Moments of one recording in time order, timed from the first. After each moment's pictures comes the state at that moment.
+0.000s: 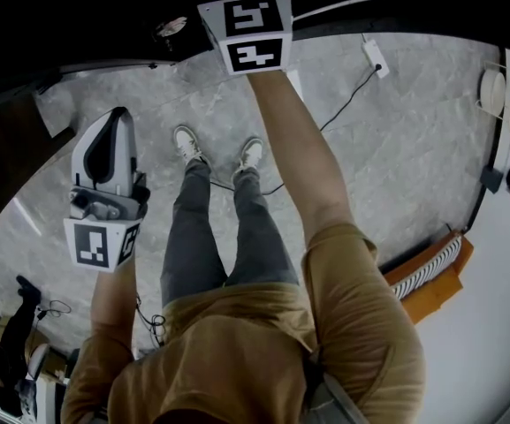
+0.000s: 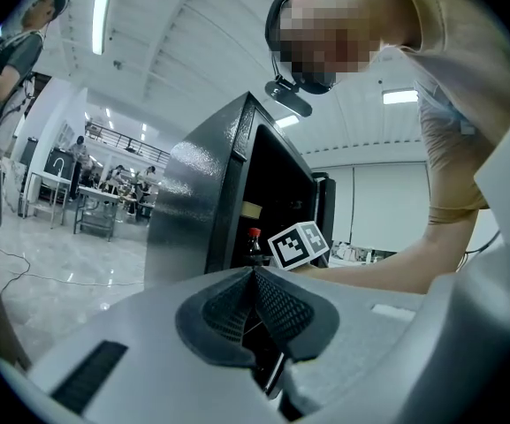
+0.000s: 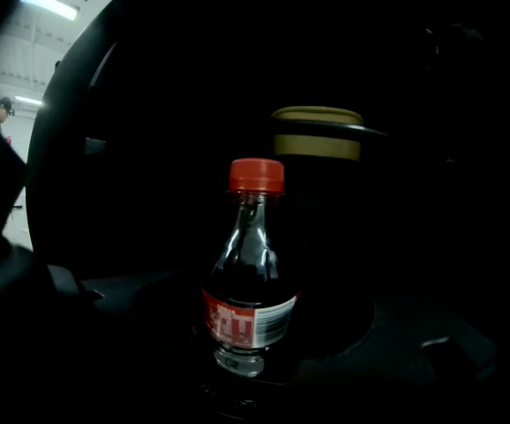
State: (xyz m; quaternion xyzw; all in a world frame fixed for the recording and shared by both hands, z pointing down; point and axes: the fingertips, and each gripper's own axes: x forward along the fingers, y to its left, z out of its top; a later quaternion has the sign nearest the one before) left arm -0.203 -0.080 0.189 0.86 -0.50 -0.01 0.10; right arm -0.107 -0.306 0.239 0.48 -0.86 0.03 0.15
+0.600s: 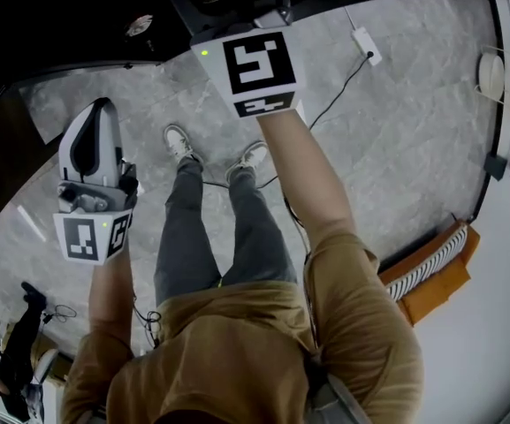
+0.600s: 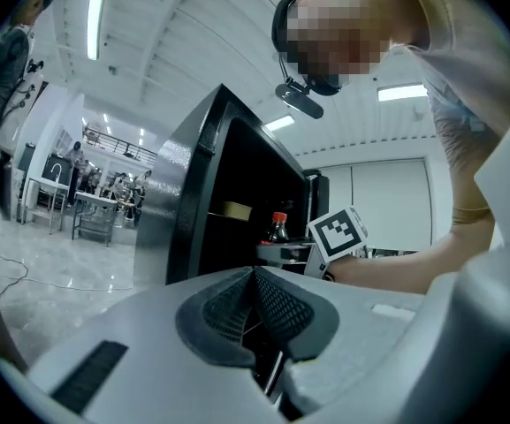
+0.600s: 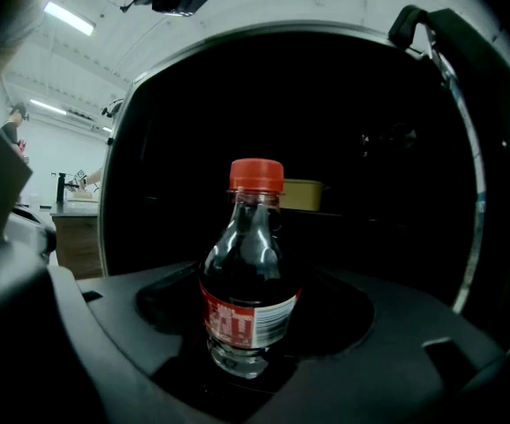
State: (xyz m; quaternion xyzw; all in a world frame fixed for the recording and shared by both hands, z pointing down) left arm -0.159 -0.076 0.174 0.86 -0.50 -0.01 0.09; right arm -0.051 -0.235 0.175 0.47 -0.87 0.00 0.11
